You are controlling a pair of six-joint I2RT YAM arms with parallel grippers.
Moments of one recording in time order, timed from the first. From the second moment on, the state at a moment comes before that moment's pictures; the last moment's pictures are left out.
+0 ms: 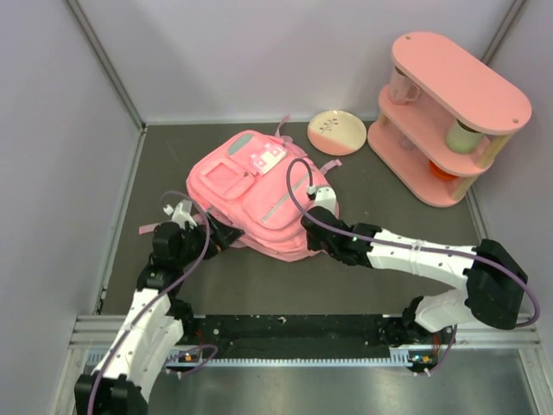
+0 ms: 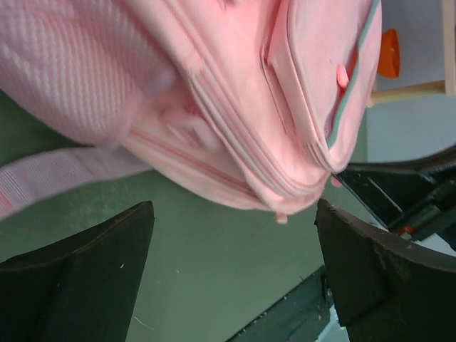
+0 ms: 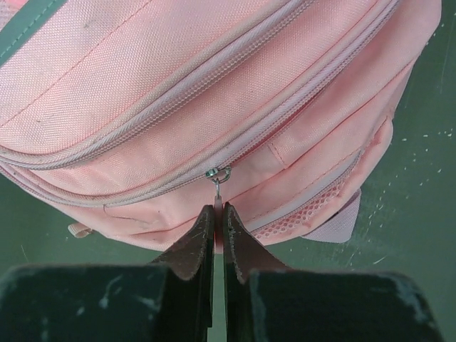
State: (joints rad) left arm -0.08 0.72 0.36 -0.11 0.50 -0.75; right arm 1.02 1.36 0.89 -0.32 0.46 0.61
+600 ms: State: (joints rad) left arm -0.66 0.92 0.20 0.30 -0.05 -1.16; right arm 1.02 1.29 0.82 -0.28 0.43 0.64
